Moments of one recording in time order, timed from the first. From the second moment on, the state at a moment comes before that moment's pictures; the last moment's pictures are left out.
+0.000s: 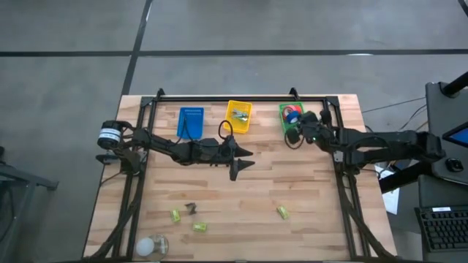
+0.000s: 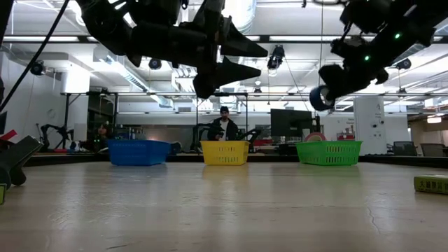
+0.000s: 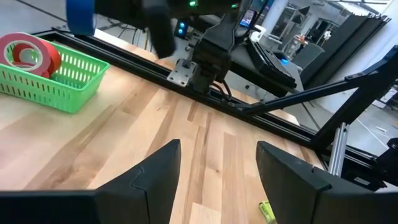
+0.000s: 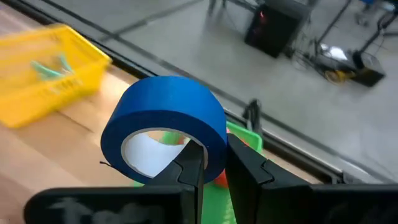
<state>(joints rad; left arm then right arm) -0.02 1.68 0.85 0.72 -0.05 -0.42 -0.21 0.93 0.50 -0.25 0.85 0.33</state>
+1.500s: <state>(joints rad) -0.03 1.68 0.85 0.65 -0.05 -0.44 -0.49 1.24 0.49 -0.12 0.52 0.18</state>
